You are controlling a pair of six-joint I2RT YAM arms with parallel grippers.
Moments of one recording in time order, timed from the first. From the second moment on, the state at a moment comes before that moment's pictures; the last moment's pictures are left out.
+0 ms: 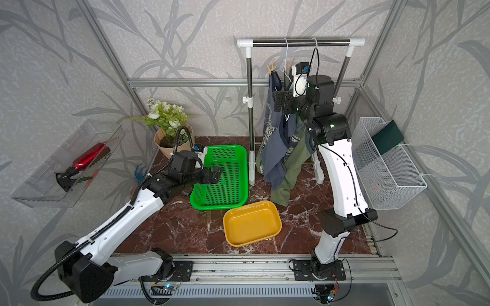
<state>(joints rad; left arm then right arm) -0.49 1.21 1.12 -0.56 -0.07 -0.31 0.28 1.81 2.49 -0.84 -0.06 0.11</state>
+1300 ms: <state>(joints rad) -0.49 1.20 1.10 -0.59 -0.08 -0.30 0.23 1.90 2.53 -0.77 -0.25 0.13</state>
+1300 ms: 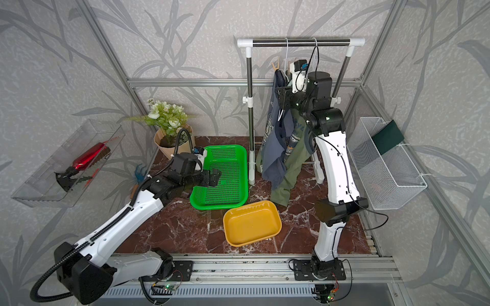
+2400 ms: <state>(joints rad) -0.49 1.18 1.08 -0.59 -0.06 -0.31 0.23 1.86 2.64 -0.72 -0.39 0.13</state>
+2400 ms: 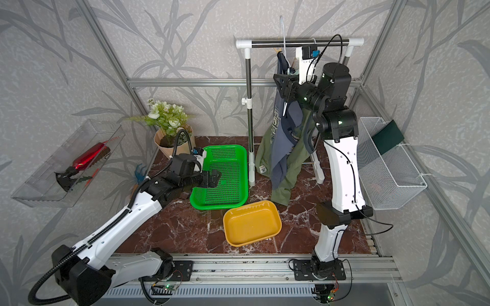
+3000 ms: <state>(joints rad) -0.49 1.18 1.07 -0.59 -0.06 -0.31 0.22 1.69 2.19 -0.59 -0.40 0.10</state>
